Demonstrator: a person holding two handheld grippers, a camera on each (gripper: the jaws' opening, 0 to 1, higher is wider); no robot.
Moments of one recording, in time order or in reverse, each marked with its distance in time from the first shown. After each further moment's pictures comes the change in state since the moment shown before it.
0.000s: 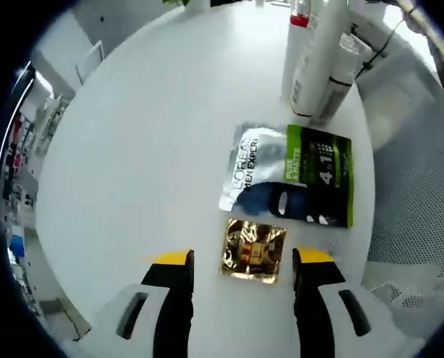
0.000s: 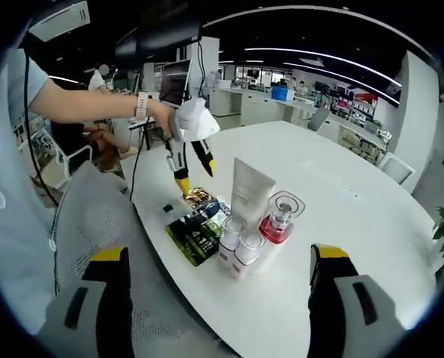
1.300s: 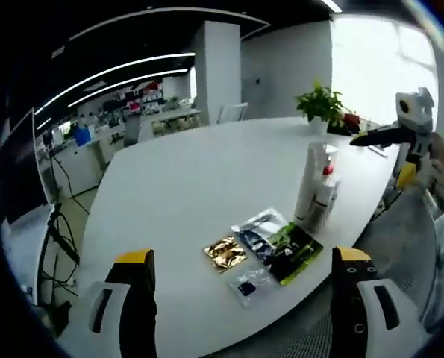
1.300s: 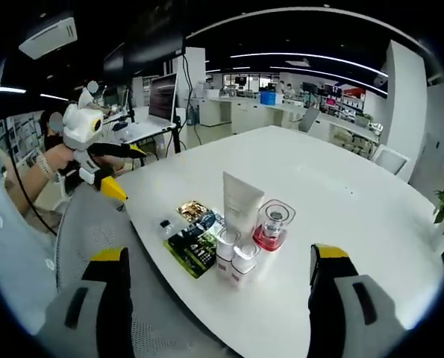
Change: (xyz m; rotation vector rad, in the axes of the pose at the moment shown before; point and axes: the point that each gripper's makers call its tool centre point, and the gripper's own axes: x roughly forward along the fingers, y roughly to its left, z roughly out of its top) left arm -0.123 -0.079 -0.017 -0.634 -0.642 0.427; right arm -0.004 -0.006 0.011 0.088 -0.052 -0.030
